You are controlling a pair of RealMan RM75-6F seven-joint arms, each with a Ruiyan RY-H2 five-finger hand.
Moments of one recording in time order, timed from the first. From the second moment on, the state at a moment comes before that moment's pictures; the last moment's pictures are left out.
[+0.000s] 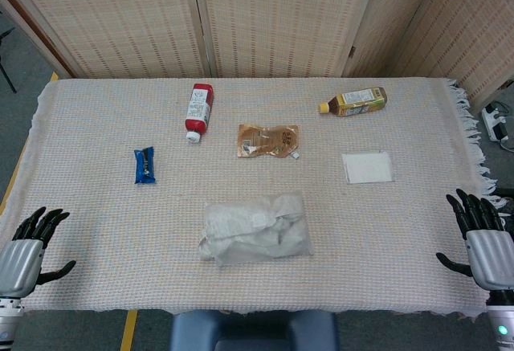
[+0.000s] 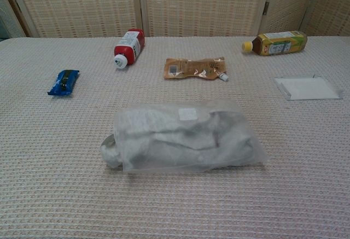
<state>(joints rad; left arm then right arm) -0.11 -1.12 -0.02 -1.61 1.53 1.47 -0.01 0.05 -1.06 0.05 -1.67 -1.50 1.48 -0.08</state>
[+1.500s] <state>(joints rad) -0.13 -1.10 -0.01 -1.59 1.53 1.43 -0.09 0.43 -1.86 0.10 -1.24 -1.69 1.16 -0.19</state>
